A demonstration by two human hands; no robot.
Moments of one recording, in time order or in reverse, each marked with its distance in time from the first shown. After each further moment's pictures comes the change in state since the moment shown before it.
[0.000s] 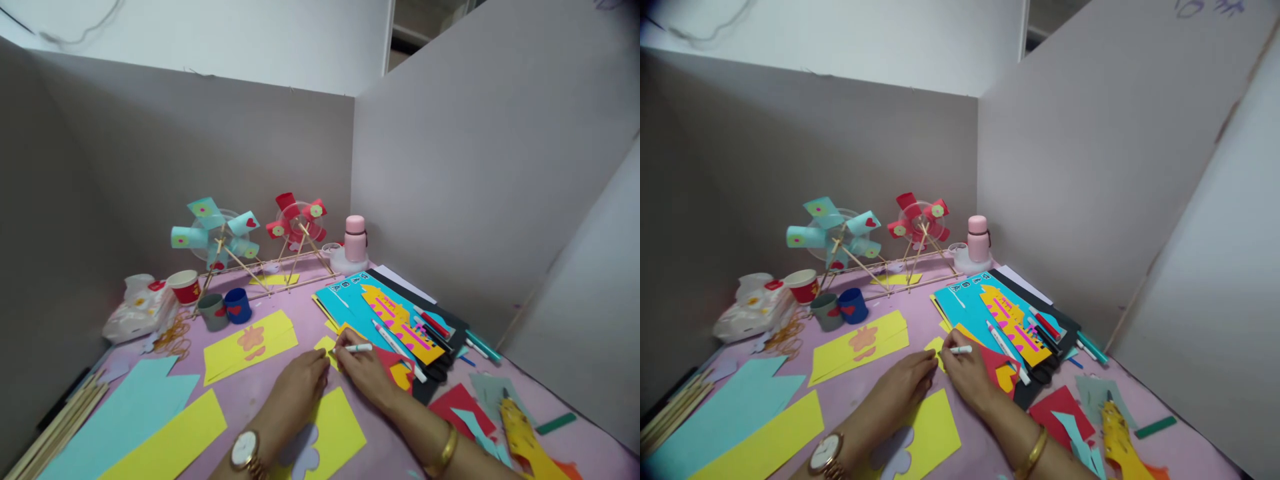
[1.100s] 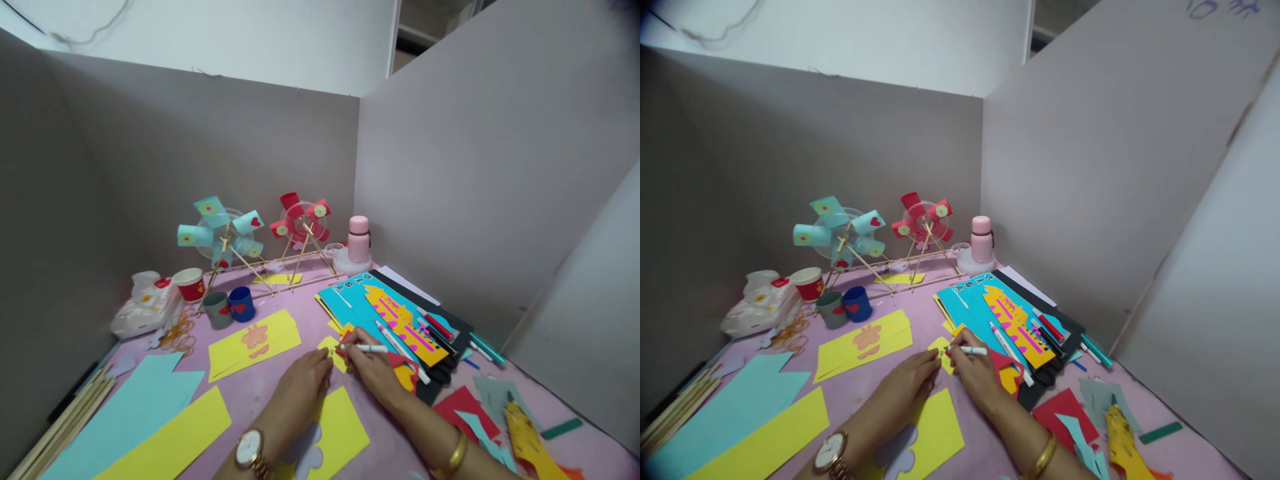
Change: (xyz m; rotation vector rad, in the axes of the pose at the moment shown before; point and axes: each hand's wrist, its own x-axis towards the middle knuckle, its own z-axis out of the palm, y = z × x) left_hand -0.003 0.003 -0.004 0.017 -0.045 -0.028; right_hand -0.004 0.003 -0.006 0.035 0.033 0.014
